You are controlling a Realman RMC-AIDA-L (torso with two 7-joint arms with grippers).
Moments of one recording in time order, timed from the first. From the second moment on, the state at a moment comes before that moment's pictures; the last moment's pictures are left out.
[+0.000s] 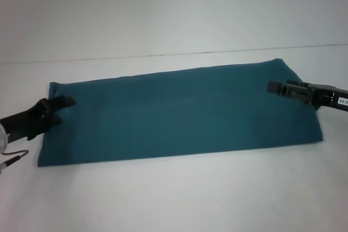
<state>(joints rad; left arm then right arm) -0.58 -2.06 0.71 0.50 1.92 0.88 -2.38 0.47 2.01 -0.66 -0.67 -1.84 -1.31 1.82</state>
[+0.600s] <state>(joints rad) -0.57 -2.05 0.71 0.57 1.97 0.96 -2.38 0.46 2.01 -0.66 -0.66 -1.84 -1.31 1.83</state>
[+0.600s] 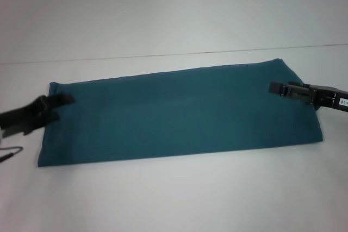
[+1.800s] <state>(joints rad) -0.64 -2.05 0.74 0.67 2.33 0.91 -2.60 0.47 2.00 -0.67 -0.66 -1.84 -1.31 1.83</state>
